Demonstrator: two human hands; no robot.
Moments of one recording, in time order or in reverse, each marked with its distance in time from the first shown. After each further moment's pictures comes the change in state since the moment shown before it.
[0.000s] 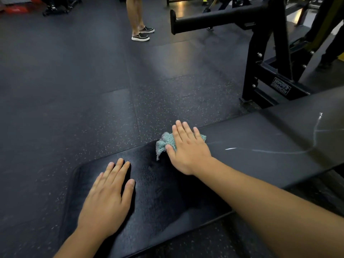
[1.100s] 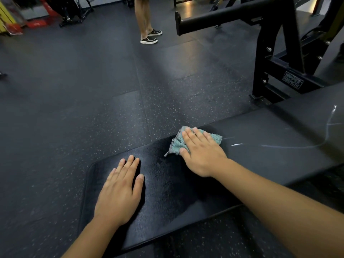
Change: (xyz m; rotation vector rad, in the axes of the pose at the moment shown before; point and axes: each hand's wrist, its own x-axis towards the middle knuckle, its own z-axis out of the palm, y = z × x) left_hand 0.002 -0.001 -0.001 0.024 -0.002 0.004; right_hand -0.023 0.015 0.000 0.029 -0.066 -0.053
